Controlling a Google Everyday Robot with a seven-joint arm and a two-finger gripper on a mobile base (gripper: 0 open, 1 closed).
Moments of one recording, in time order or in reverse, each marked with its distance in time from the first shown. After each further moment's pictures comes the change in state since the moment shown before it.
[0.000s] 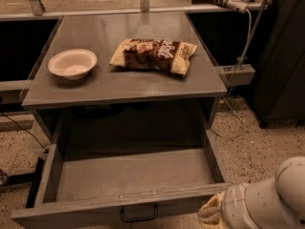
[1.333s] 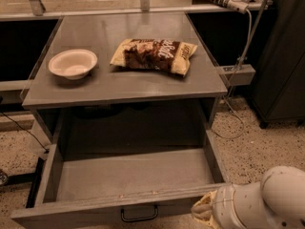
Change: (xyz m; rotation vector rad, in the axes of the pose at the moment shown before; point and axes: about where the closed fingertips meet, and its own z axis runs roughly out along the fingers) arm 0.006 -0.017 0.036 0.073 -0.014 0.018
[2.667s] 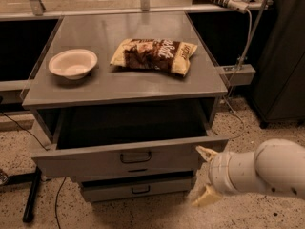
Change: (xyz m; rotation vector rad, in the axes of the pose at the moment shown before) arm -0.021 -0.087 -0.012 0.186 -0.015 -0.048
